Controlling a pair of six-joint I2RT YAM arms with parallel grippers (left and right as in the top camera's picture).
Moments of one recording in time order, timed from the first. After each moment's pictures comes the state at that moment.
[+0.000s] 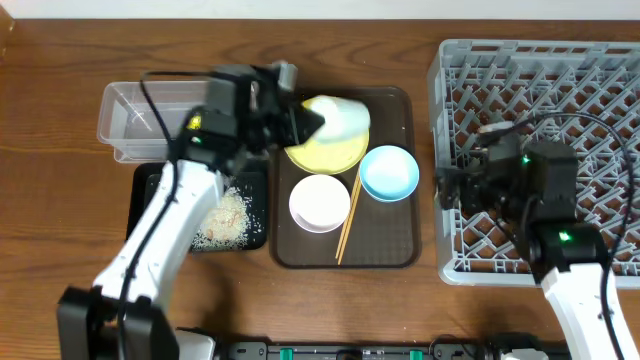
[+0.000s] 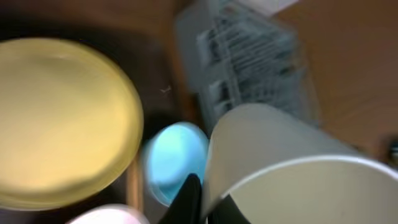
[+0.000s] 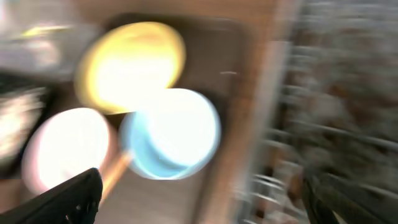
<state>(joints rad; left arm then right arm) -0.21 1.55 1.16 -0.29 0.76 -0.56 0.07 1.08 0.81 -0.48 -0.41 0.01</state>
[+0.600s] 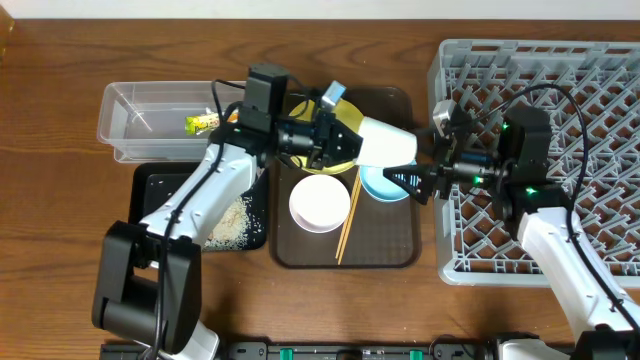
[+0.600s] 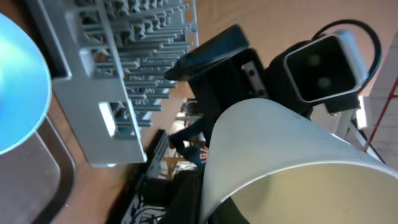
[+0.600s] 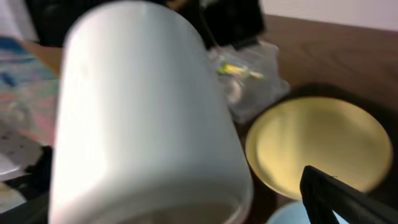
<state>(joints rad) -0.33 1.73 1.16 -0.13 1.33 -0.83 0.08 1.38 0.81 0.05 -1.18 -0.01</state>
